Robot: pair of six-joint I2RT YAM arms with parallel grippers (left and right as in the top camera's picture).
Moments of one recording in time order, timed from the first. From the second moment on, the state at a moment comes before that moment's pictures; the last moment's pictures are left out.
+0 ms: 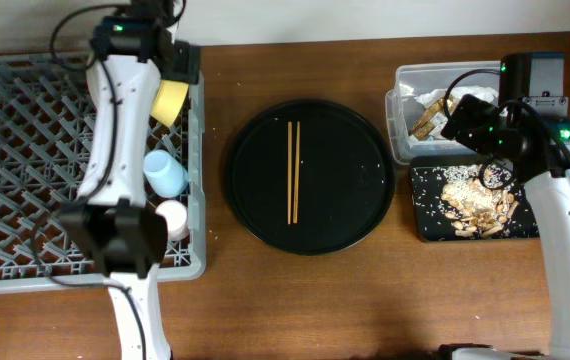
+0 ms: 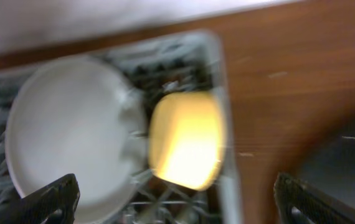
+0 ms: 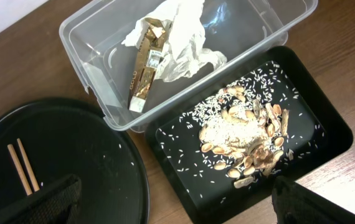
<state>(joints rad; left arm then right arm) -0.12 2.24 2.50 -1.24 -0.19 0.06 -0.04 1.46 1.59 -1.14 0.17 0.50</state>
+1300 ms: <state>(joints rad) -0.51 2.27 1.84 -0.86 0.07 -0.27 -0.04 1.46 1.59 -1.14 0.17 0.50</state>
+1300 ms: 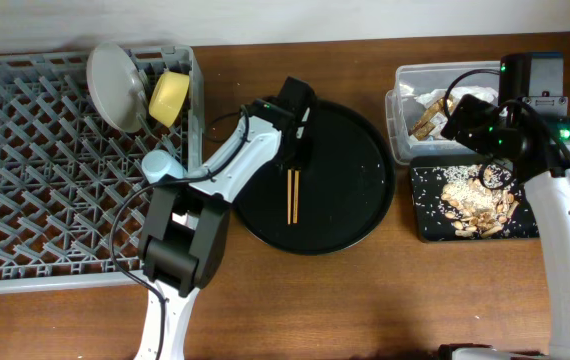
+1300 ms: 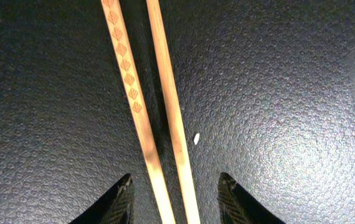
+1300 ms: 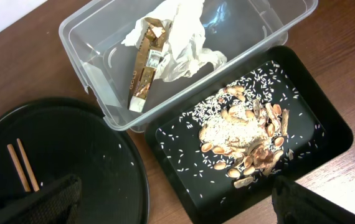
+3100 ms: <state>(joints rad) -0.45 2.35 2.38 -1.44 -0.04 -0.25 -0.04 1.46 1.59 -1.14 0.17 0.50</state>
